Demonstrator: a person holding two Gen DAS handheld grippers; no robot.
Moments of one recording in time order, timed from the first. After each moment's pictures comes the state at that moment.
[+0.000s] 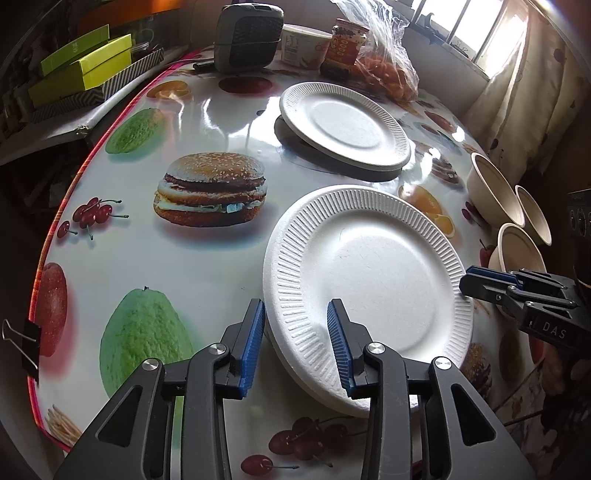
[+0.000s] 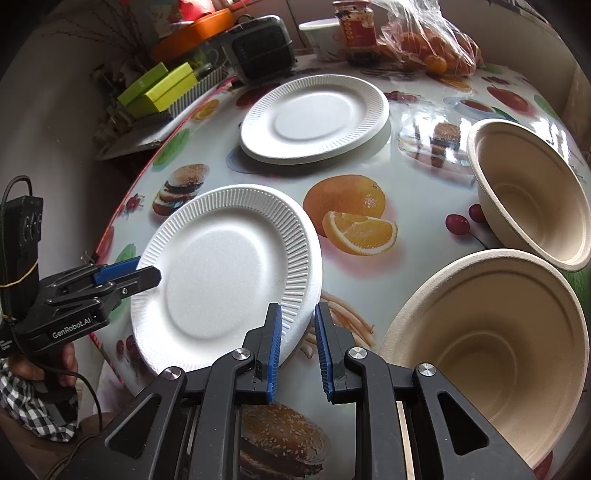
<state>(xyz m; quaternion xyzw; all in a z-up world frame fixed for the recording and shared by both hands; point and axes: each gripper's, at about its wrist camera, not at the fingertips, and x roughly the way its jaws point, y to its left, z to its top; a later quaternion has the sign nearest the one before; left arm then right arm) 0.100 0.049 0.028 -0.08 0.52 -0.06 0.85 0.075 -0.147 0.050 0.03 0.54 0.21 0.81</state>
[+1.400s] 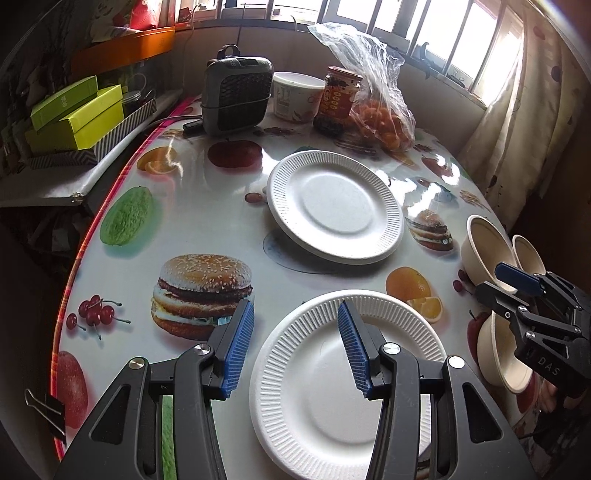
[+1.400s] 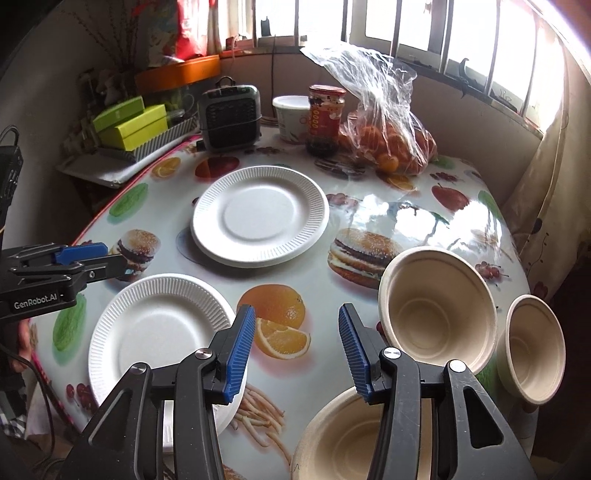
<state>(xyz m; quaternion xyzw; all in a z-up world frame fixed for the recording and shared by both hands) 0.156 0.040 0.074 -0.08 0.46 -0.05 0.88 0.098 -0.151 0.104 -0.08 0.43 0.12 0.89</state>
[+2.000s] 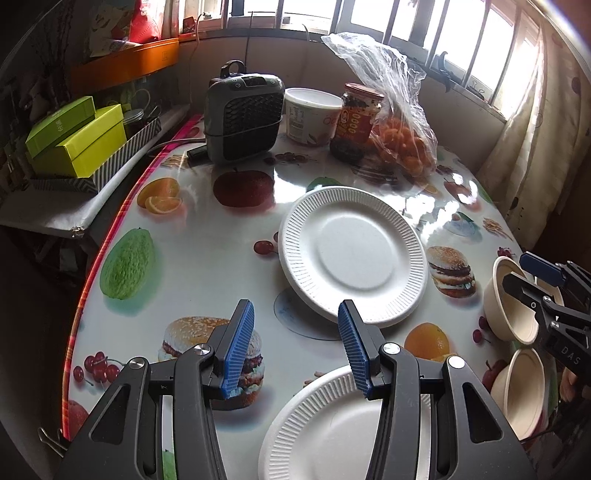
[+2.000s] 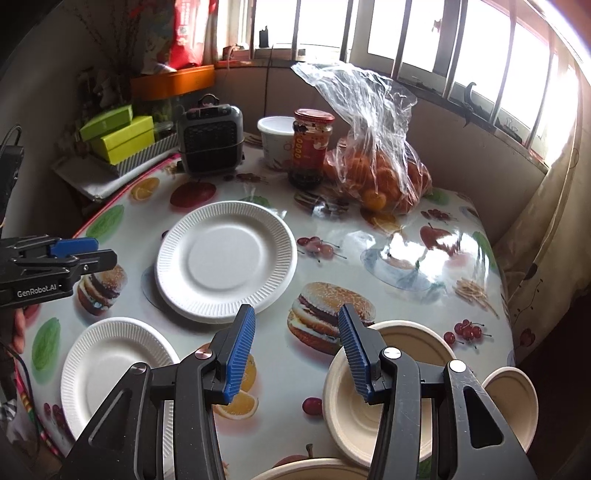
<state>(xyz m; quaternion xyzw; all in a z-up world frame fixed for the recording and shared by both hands) 0.210 0.043 0.081 -0.07 0.45 -0.02 0.89 0.155 -0.167 0.123 -0.11 0.40 0.13 0.90</state>
